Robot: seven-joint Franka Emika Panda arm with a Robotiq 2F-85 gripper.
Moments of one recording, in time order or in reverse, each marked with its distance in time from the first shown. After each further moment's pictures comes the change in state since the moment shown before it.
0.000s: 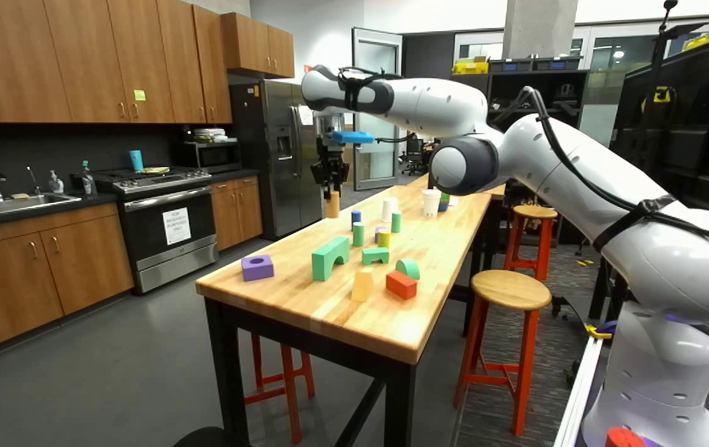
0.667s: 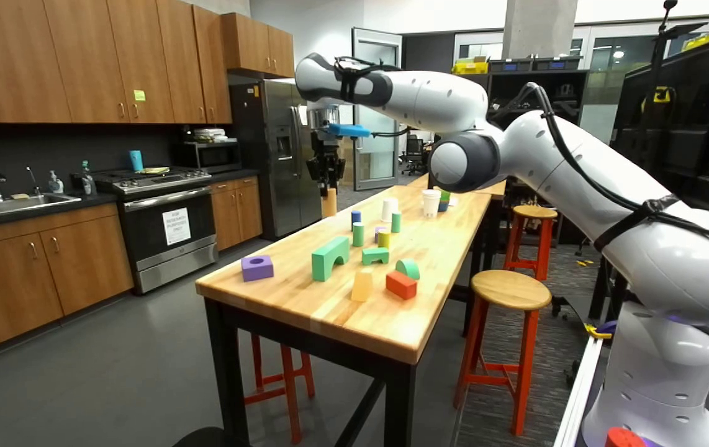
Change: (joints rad) arm 0.032 -0.021 0.012 0.009 0.000 -0.078 -0.022
